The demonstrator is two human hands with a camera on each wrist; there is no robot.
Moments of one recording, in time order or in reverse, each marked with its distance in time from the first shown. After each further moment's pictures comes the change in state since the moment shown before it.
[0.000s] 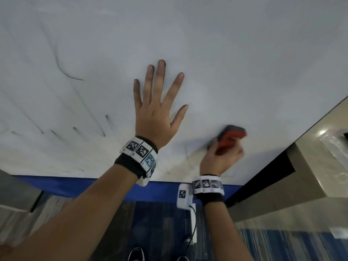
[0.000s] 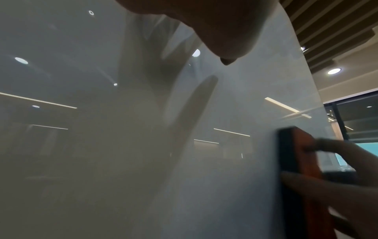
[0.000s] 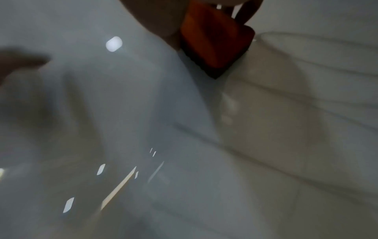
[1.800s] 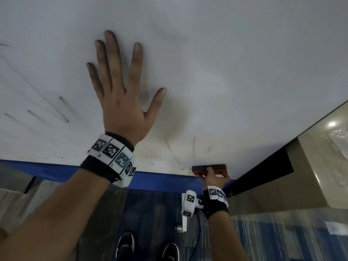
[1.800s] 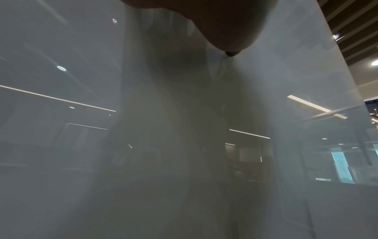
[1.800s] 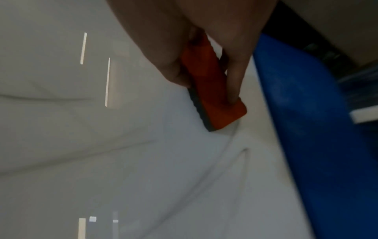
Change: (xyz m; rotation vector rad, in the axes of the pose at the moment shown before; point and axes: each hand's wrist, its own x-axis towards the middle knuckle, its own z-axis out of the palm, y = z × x) left_hand -0.012 0.022 0.028 0.033 0.026 -0.159; right_hand -0.004 0.131 -0.053 0.187 -0.025 1.124
